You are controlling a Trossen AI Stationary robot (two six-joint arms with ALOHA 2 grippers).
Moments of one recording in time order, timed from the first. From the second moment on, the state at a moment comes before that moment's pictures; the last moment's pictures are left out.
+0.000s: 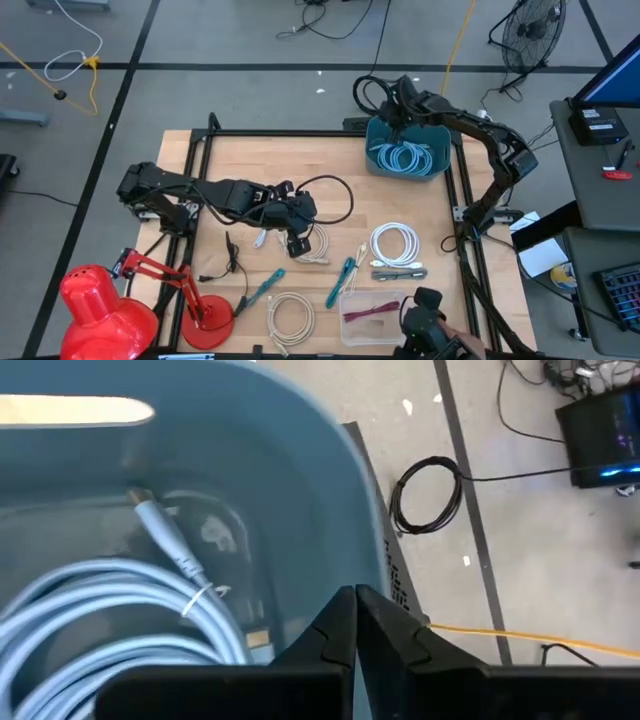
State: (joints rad) left arm -0.20 1.64 1.60 -0.92 -0.29 -0.40; right arm -0.91 1.68 1.28 -0.57 0.13 -0.69
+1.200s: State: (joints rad) left arm -0.19 1.64 1.60 -0.91 -0.29 -0.42; right arm -0.95 1.73 1.28 -0.54 0.18 -0.71
